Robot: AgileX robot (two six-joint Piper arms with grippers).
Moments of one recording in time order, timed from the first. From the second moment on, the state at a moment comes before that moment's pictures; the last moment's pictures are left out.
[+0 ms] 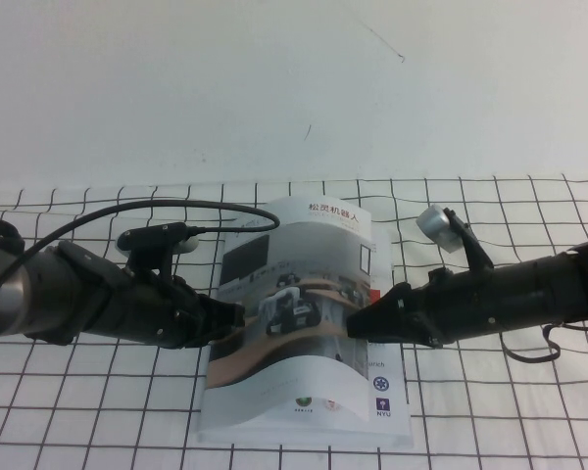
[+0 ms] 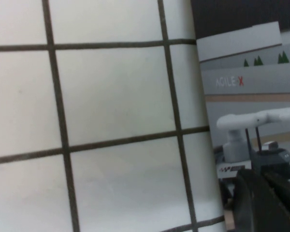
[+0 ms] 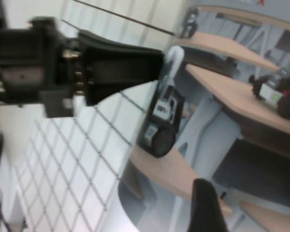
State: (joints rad) right arm 0.24 2.05 -1.02 1.57 0.96 -1.31; left arm -0.27 1.86 -0.93 -1.10 0.33 0.79
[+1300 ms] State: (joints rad) right arm 0.30 2.05 -1.18 1.71 1.21 -1.36; left arm -0.27 1.79 -0.93 -1.10 0.30 0.80
